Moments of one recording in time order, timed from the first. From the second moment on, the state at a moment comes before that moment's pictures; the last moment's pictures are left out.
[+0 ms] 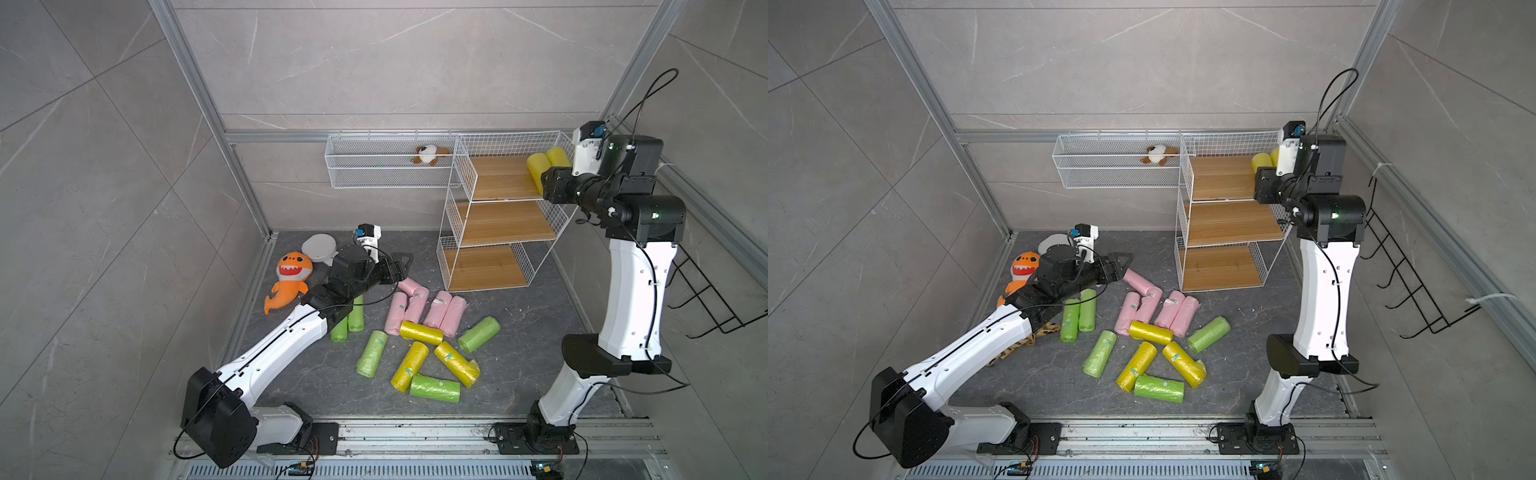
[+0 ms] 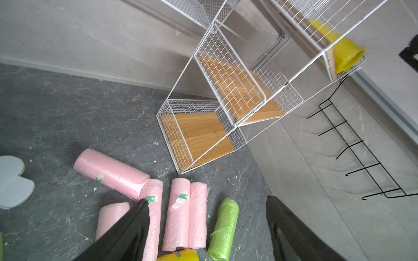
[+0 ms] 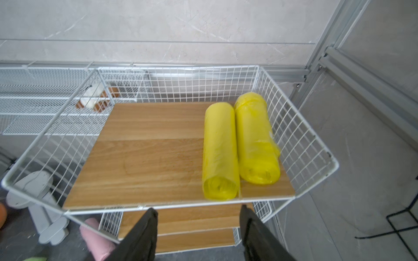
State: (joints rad) left arm -0.62 1.32 1.11 -0.09 0.17 -0.61; right arm 0.04 1.73 2.57 -1.22 0.02 -0.04
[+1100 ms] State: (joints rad) left arm -0.97 1.69 1.07 -0.49 0.06 -0.49; right arm 0.42 1.17 1.01 -0.66 -0.11 0.14
